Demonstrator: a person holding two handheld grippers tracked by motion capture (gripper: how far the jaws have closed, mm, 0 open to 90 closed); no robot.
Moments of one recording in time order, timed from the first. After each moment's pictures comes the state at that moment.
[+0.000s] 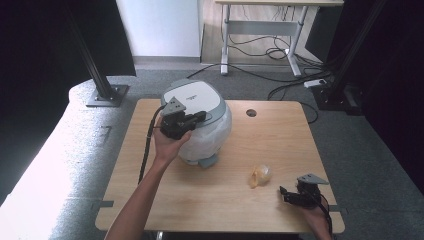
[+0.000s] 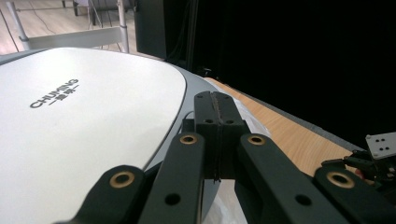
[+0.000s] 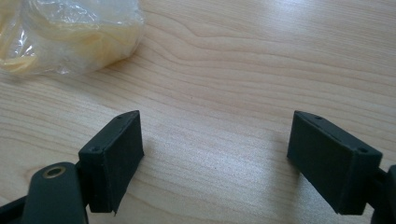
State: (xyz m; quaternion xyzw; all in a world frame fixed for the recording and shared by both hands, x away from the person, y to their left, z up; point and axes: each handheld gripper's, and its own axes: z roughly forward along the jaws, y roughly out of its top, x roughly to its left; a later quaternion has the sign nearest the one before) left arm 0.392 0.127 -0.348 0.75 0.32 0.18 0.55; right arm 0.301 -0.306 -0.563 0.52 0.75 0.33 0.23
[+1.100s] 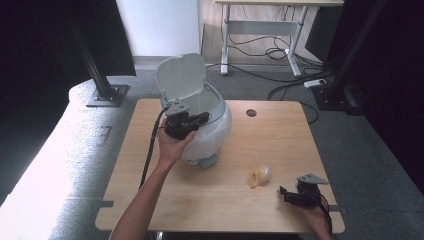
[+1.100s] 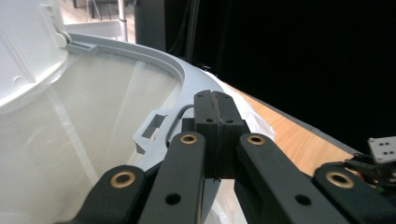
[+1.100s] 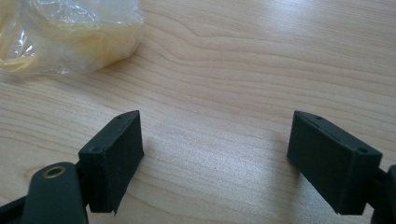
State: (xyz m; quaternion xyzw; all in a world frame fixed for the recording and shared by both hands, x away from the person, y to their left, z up) left arm 0.398 0.121 -0.359 0.74 0.33 0.17 0.55; right arm 0.301 -0.306 -0.563 0.52 0.75 0.33 0.23
